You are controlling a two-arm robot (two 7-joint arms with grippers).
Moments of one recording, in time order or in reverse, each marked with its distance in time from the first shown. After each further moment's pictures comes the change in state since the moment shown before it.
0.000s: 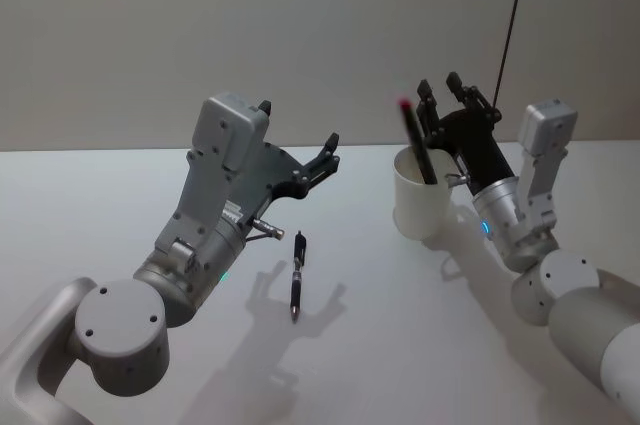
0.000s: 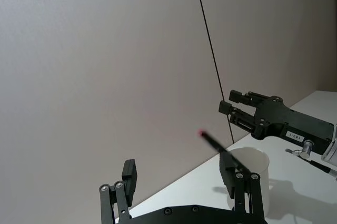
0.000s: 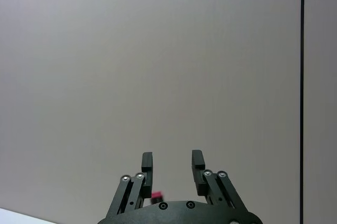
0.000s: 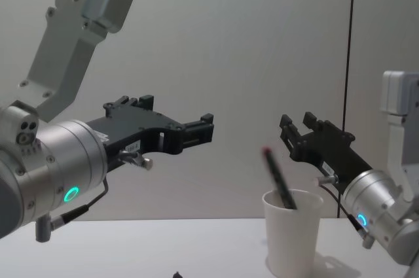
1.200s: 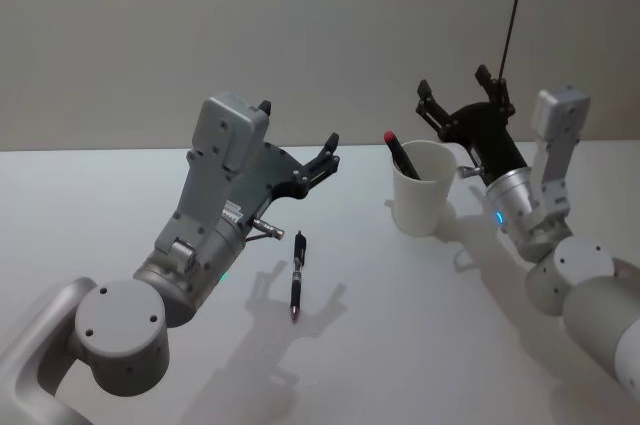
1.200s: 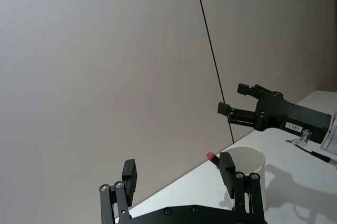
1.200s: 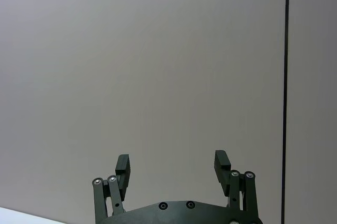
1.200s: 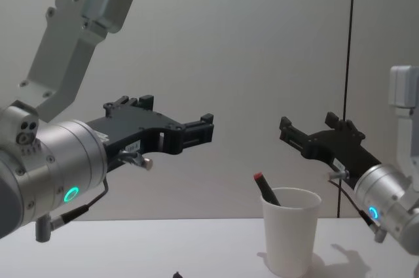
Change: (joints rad) left arm 0.000 0.000 0.000 0.000 0.000 0.000 0.000; right arm 0.011 0.023 0.043 -0.014 -0.038 0.072 -0.011
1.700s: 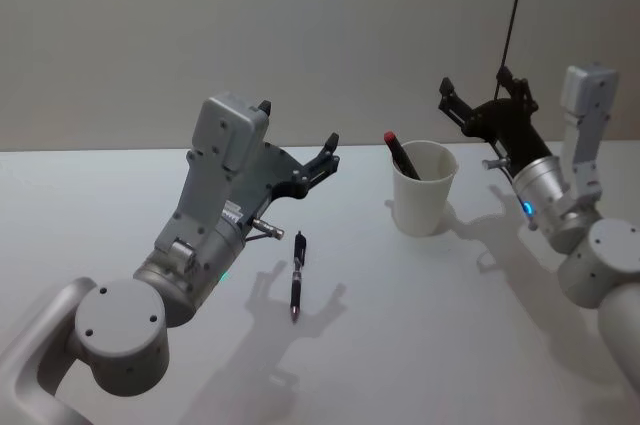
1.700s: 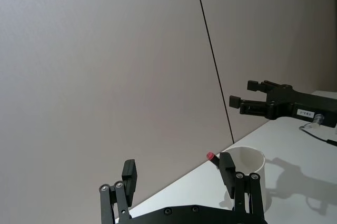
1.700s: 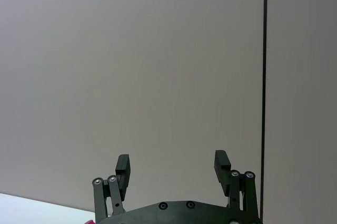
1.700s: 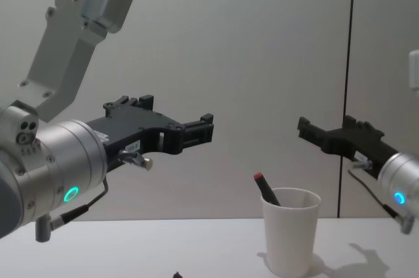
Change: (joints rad) left arm 0.000 0.000 0.000 0.000 0.000 0.000 0.000; right arm -0.213 0.070 0.039 -0.478 -0.036 0.381 -0.035
